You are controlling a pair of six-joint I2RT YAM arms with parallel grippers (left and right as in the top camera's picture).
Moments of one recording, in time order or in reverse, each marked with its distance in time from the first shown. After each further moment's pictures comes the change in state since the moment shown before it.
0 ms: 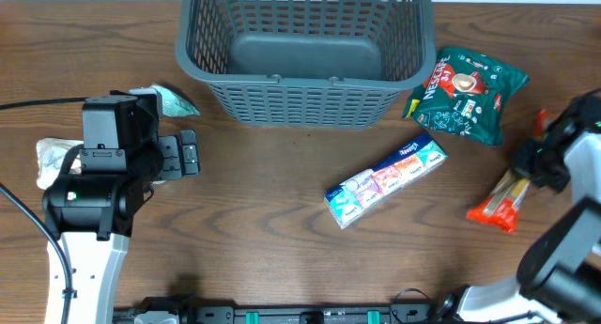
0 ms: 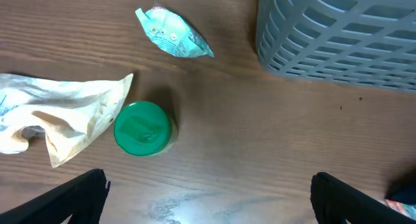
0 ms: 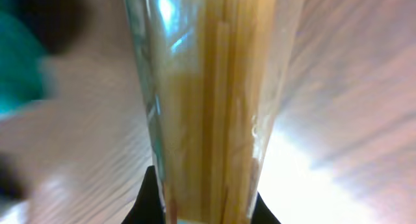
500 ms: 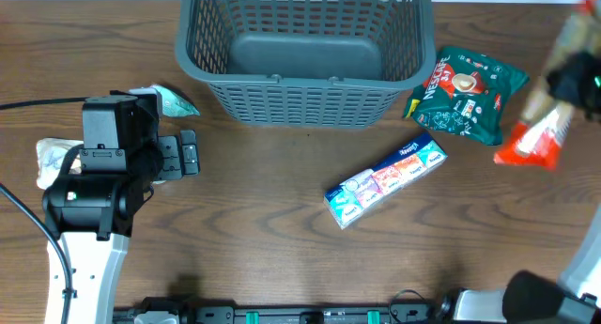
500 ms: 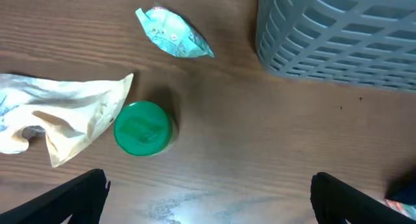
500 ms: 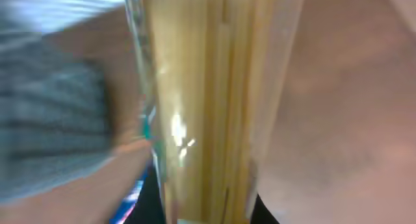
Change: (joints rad) left arm 0.000 0.000 0.001 0.000 0.000 0.000; right arm 0.196 -0.105 0.778 -0.404 -0.220 -0.116
